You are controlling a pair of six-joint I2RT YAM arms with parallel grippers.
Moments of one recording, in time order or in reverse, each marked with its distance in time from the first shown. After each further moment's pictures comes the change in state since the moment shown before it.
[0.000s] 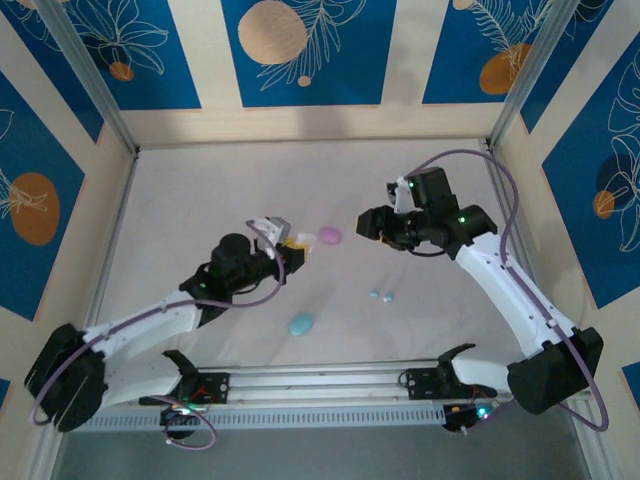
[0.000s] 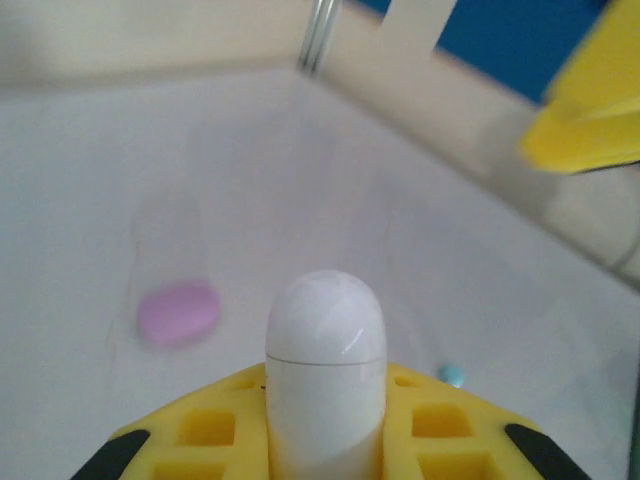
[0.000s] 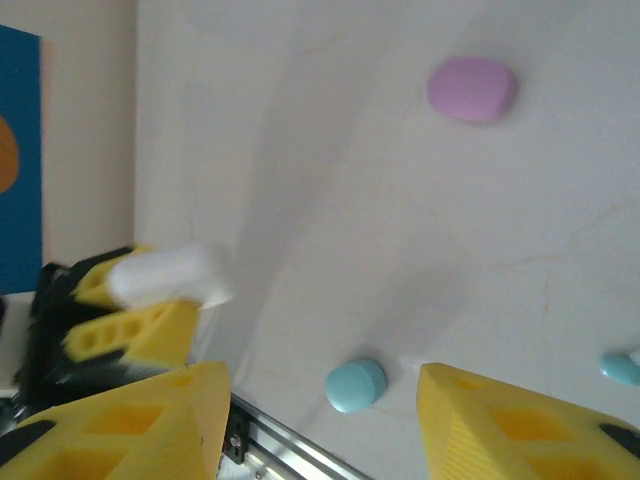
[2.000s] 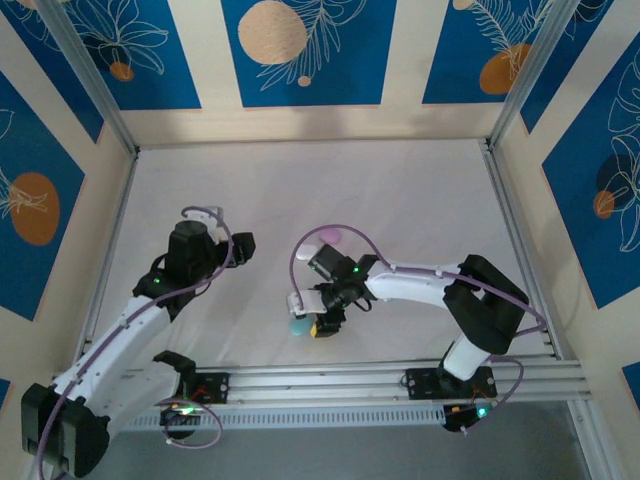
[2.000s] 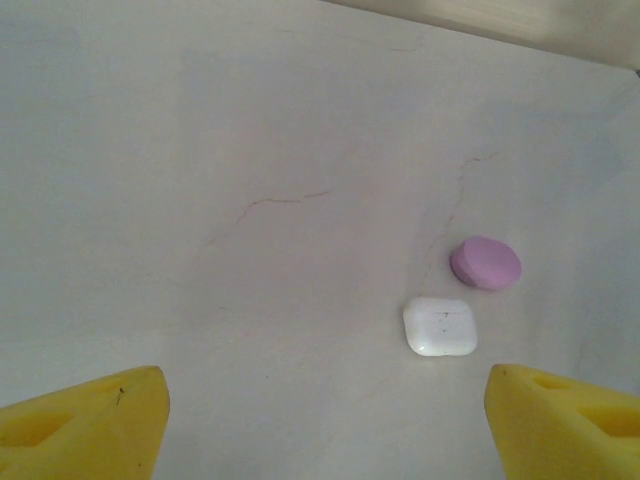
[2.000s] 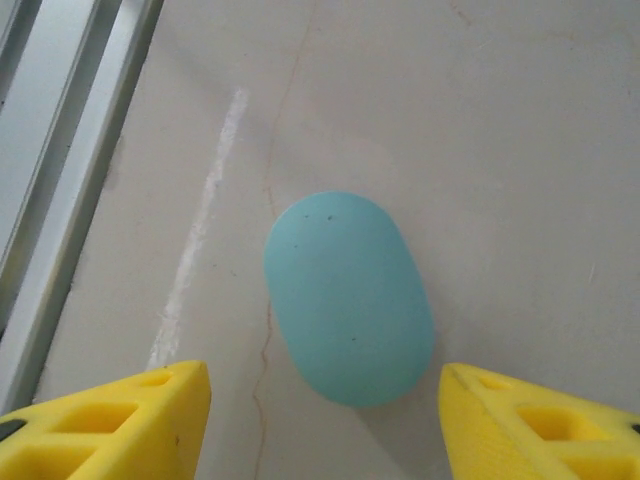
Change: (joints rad) left arm 0.344 -0.251 0.087 -0.578 -0.195 -0.111; right arm 0.531 0.430 -0.261 0.370 0.018 -1.470
